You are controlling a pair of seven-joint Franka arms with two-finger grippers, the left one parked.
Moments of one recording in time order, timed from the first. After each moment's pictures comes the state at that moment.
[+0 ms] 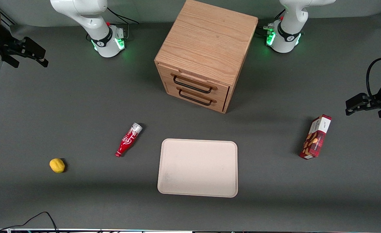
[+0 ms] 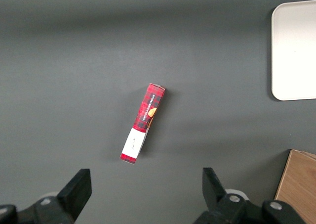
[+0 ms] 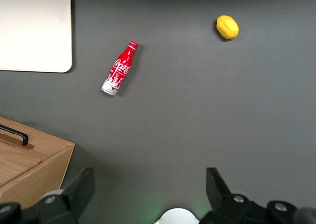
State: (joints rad) arm -0.04 -0.18 0.12 -1.61 0.02 1.43 0.11
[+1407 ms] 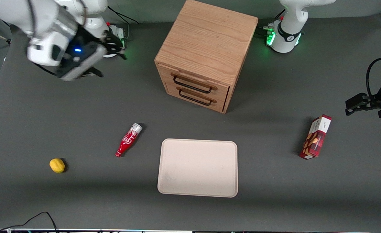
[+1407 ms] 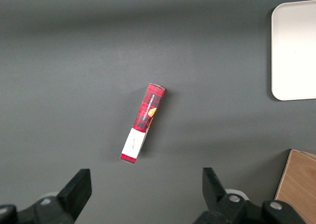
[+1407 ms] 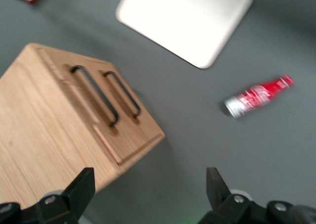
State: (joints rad) arm -0.02 0.10 0.50 -1.41 0.26 1.52 -0.04
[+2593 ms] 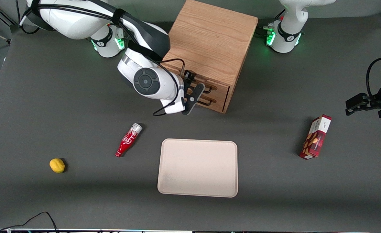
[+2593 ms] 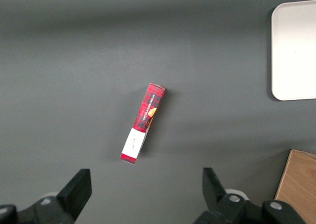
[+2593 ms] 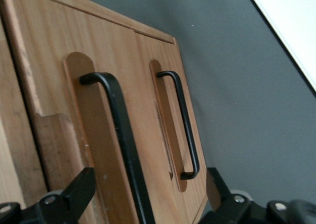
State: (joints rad) arm 0.06 0.67 0.86 -1.40 -0.03 1.78 -0.09
